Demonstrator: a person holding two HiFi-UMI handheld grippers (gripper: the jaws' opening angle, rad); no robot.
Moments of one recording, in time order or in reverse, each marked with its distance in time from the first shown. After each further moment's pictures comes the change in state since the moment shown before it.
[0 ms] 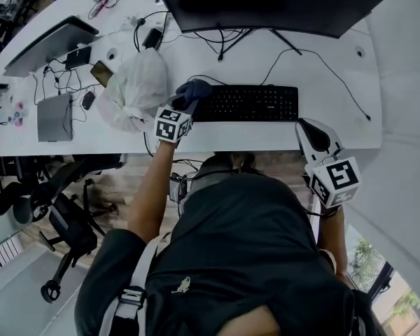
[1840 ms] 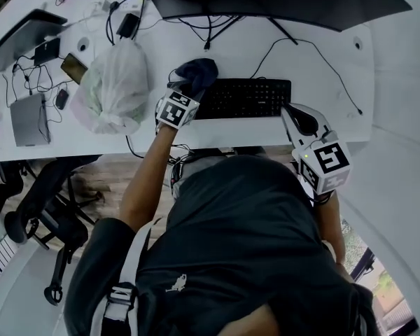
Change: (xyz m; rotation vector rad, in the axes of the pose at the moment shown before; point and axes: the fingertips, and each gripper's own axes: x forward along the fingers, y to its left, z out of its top) left arm 0.083 -0.038 -0.004 0.051 0.186 -0.202; right arm 0.080 -0.023 0.002 0.006 0.192 0.021
